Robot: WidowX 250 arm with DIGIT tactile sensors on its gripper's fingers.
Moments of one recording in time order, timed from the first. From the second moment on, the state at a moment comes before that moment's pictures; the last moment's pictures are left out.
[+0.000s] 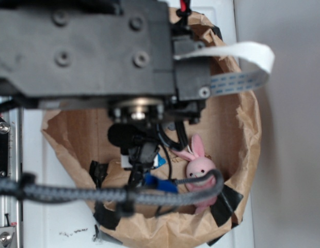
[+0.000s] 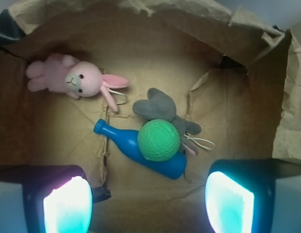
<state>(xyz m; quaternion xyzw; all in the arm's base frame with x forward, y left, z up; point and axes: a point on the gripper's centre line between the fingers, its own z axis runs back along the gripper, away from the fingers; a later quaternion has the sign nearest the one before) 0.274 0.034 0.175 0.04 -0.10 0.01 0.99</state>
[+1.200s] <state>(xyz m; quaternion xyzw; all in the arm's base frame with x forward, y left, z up) 0.280 0.041 0.096 0.06 -0.10 0.02 0.99</state>
